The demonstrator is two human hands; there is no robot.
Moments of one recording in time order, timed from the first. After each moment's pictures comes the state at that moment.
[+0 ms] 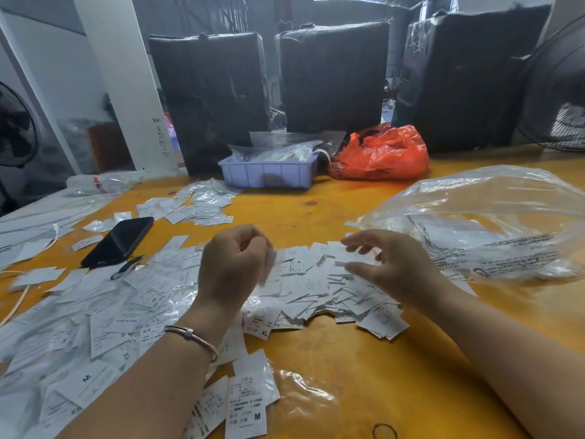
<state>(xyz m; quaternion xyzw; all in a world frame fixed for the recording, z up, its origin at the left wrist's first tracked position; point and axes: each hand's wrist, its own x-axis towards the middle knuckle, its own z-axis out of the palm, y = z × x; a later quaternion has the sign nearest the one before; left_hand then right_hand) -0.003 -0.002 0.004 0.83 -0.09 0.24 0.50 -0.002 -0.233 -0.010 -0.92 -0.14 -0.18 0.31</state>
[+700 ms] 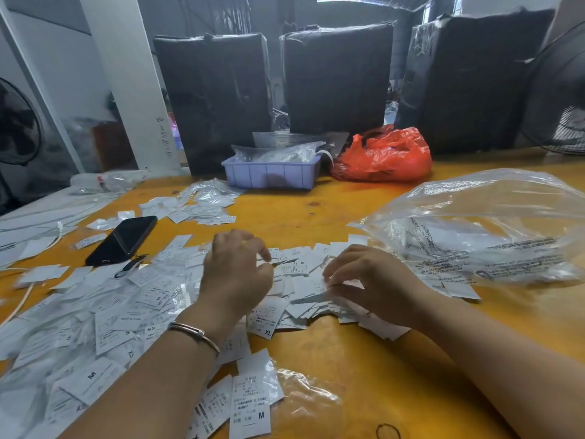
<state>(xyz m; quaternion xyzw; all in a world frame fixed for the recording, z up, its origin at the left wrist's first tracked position) 0.011 0.007 -0.009 0.96 -0.05 0.18 0.19 -0.002 -0.216 -0.017 -0.90 -0.34 -0.18 0.21</state>
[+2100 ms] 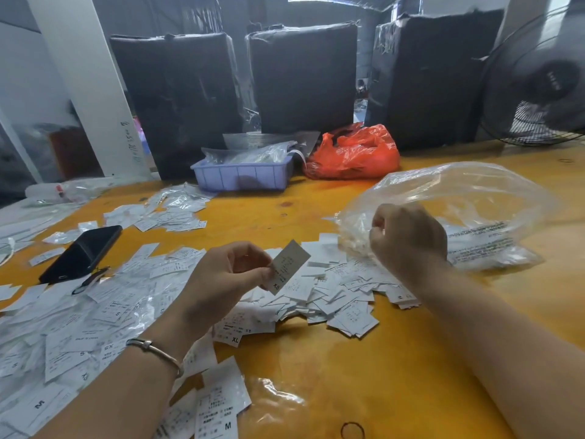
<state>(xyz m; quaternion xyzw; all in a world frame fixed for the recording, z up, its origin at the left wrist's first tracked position) -0.003 -0.010 0.000 0.83 -0.18 0.04 0.53 0.005 -0.266 0.005 -0.93 0.06 -0.35 0.13</state>
